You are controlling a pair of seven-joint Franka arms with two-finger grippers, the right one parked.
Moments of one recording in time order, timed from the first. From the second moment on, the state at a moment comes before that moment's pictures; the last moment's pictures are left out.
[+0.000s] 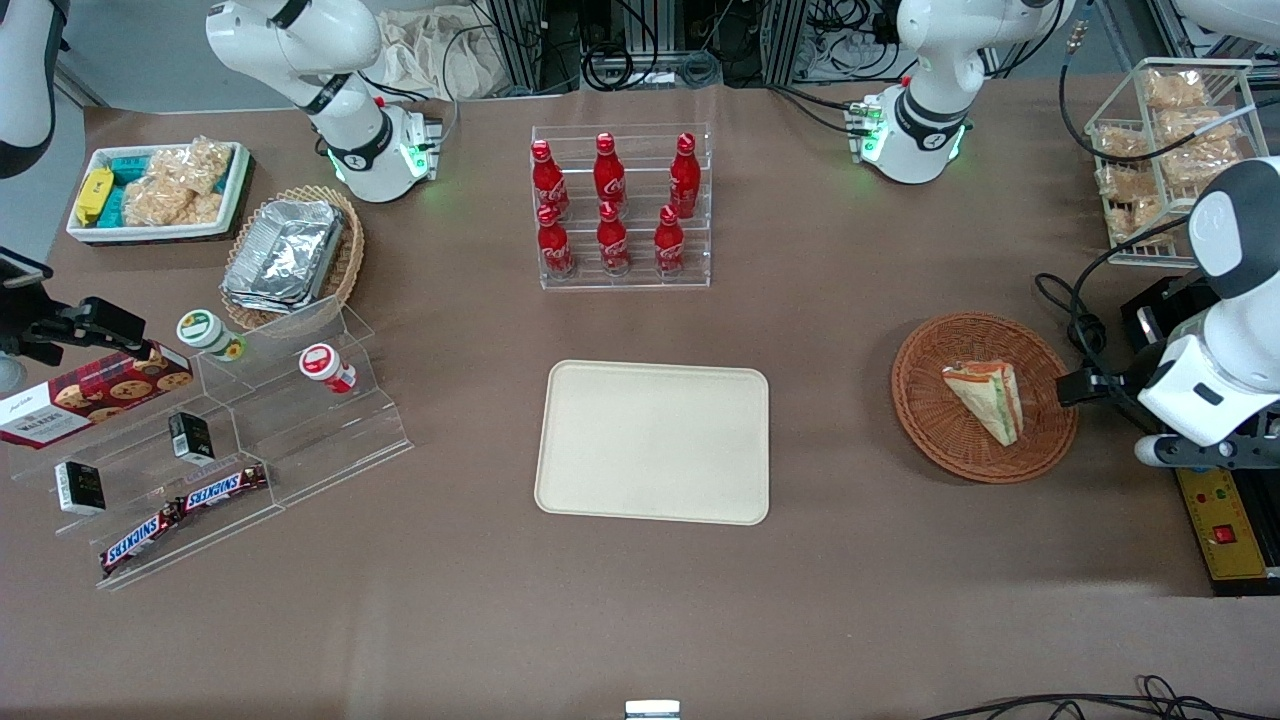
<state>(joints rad) 0.14 0.26 -0.15 -1.58 0.07 1.81 0.01</state>
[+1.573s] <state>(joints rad) 0.12 0.34 -0.15 -1.88 0.07 2.10 -0.83</state>
